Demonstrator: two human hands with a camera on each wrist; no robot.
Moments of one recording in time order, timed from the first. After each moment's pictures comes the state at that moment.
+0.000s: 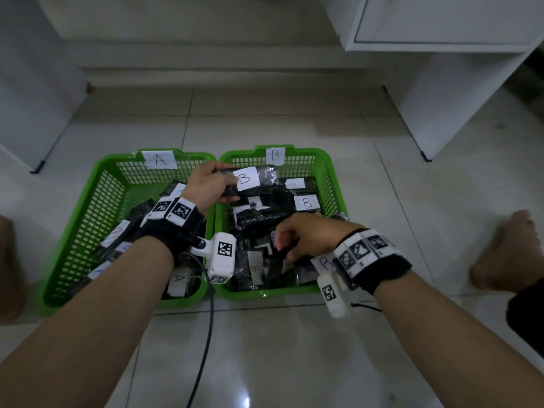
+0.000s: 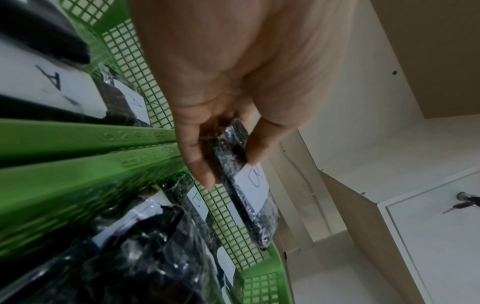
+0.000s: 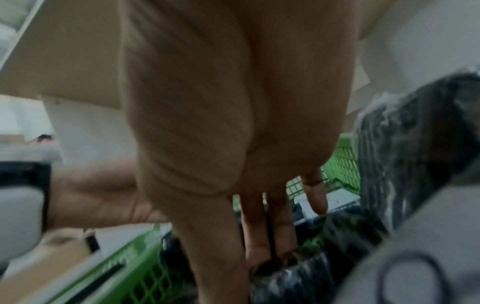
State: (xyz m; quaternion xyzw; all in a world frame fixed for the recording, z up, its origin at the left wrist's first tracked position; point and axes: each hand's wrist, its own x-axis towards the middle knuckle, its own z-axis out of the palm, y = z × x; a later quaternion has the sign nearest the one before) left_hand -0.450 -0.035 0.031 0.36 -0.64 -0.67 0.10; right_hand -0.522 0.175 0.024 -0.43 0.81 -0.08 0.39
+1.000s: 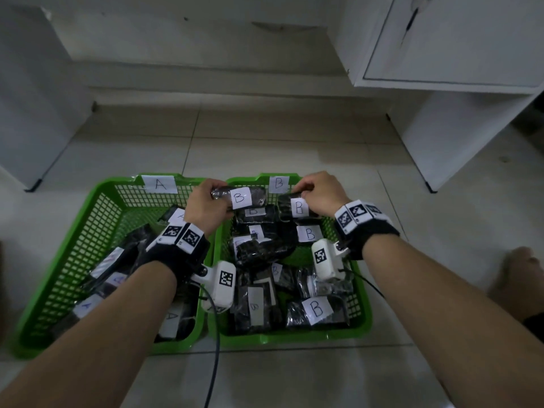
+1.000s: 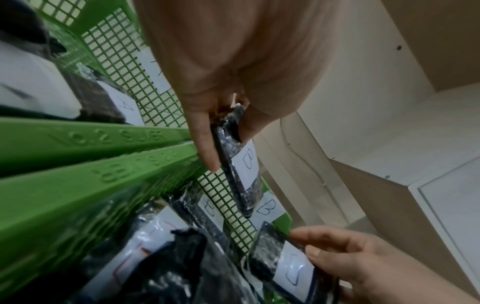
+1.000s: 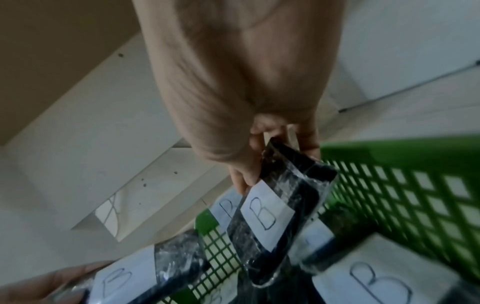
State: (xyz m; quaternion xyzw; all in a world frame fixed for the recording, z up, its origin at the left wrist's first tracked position) left_hand -0.473 -0.063 0.007 0.36 -0.70 -0.59 0.17; right_hand -0.633 0.124 0.021 -0.29 0.91 -0.26 0.12
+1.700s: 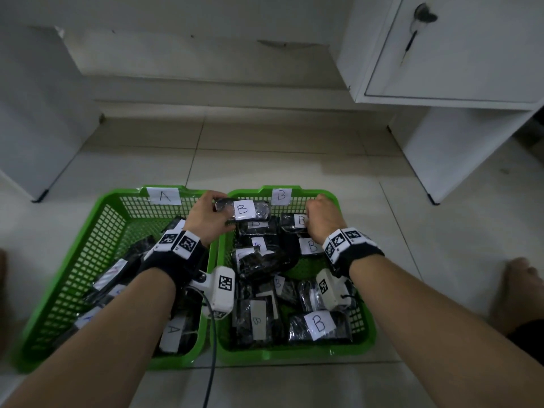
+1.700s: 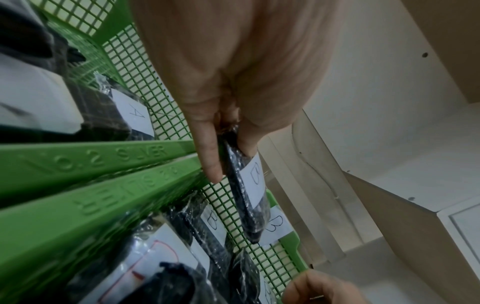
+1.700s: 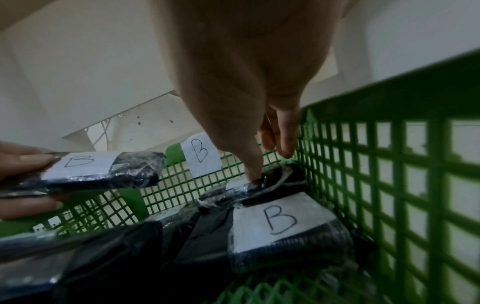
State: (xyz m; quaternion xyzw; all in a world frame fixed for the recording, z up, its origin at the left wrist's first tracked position) left_hand -0.468 -0.075 0.009 0.34 -0.70 -0.61 0.11; right_hand -0.626 0.122 -0.012 -0.31 0.95 -0.07 0.06
